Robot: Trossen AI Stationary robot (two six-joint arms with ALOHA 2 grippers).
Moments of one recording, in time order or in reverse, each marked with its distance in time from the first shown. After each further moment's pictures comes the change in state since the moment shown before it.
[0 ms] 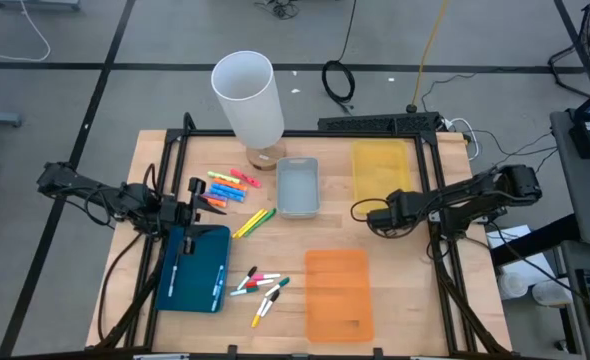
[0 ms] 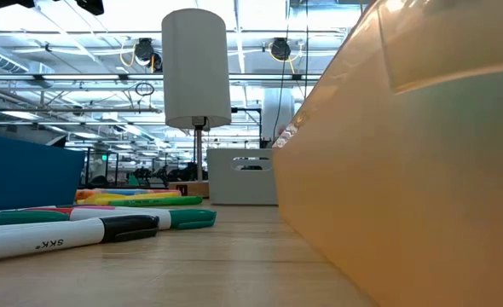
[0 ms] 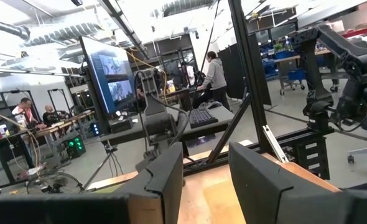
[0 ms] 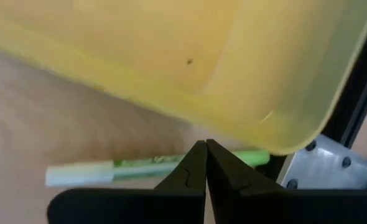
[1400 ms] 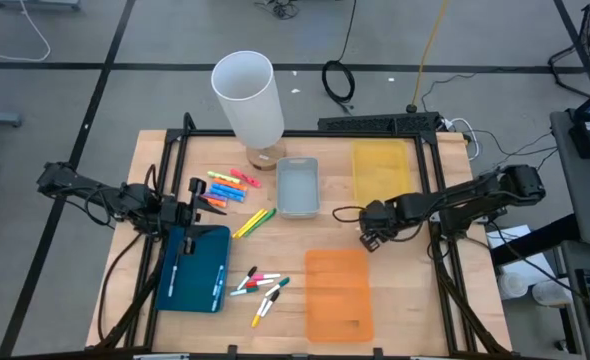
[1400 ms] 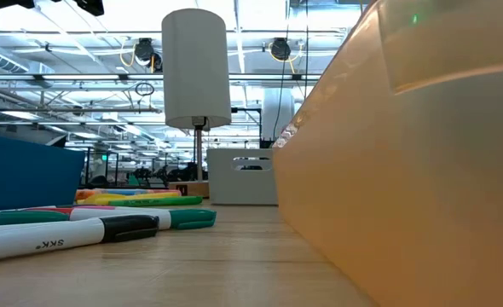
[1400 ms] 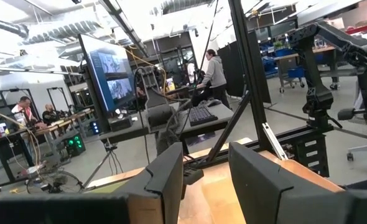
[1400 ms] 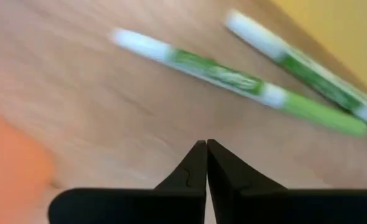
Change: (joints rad) left arm 0.000 0.000 0.000 -0.009 0.000 0.000; right arm 0.059 -0.047 0.044 0.401 -0.232 -0.180
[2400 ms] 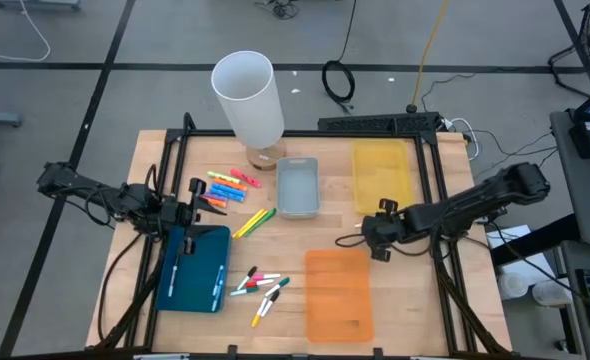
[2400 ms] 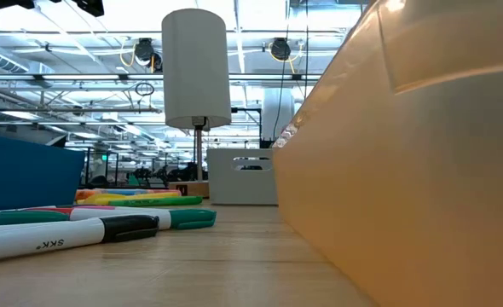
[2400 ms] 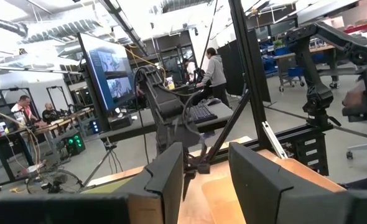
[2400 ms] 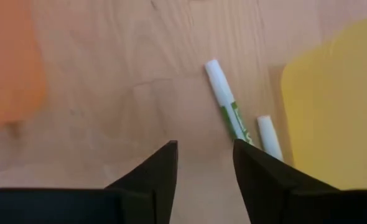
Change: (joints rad) left arm 0.000 0.000 0.000 -0.006 0.000 -0.001; right arm 0.147 -0.039 -0.062 0.132 0.285 -0.610
